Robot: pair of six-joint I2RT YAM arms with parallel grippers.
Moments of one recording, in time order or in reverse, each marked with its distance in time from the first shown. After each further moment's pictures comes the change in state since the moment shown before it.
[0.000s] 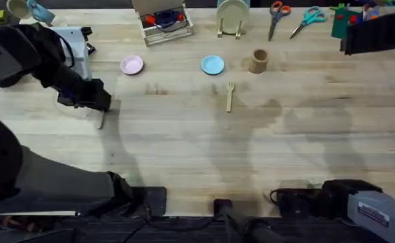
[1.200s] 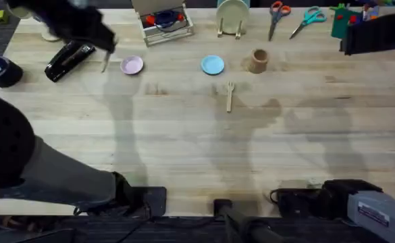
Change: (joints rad) left arm -0.194 0.057 0.564 -0.299 0.177 0.000; right arm 0.000 0.000 0.000 -0.002 -0.004 0.000
